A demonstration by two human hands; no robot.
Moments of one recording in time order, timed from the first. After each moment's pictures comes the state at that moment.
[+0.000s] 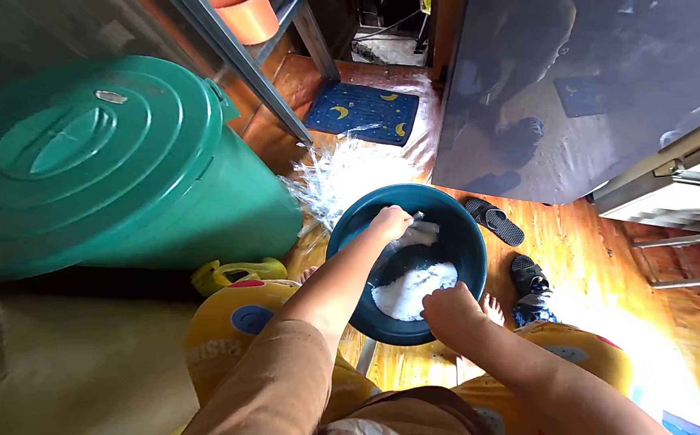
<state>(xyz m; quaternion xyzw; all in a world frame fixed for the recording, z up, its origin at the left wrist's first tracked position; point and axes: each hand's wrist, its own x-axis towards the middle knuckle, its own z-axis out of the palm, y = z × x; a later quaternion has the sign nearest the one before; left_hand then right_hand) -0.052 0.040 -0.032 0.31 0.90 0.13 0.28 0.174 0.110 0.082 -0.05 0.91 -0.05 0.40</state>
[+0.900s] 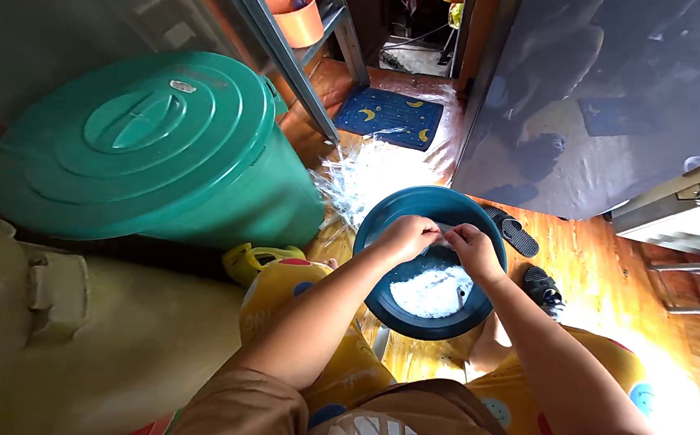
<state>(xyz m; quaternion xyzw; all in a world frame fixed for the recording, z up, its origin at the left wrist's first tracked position) 0.026 -0.015 0.081 0.34 0.87 0.30 0.21 0.113 0.152 0.043 0.13 0.82 -0.55 -0.03</state>
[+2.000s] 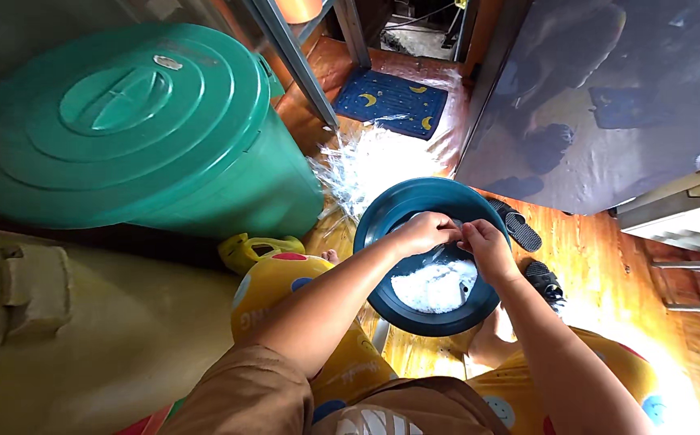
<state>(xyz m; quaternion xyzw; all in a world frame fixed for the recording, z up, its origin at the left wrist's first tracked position) 0.020 0.002 0.055 0.31 0.78 0.43 0.33 0.116 0.157 0.041 0.22 0.73 -0.65 -0.02</state>
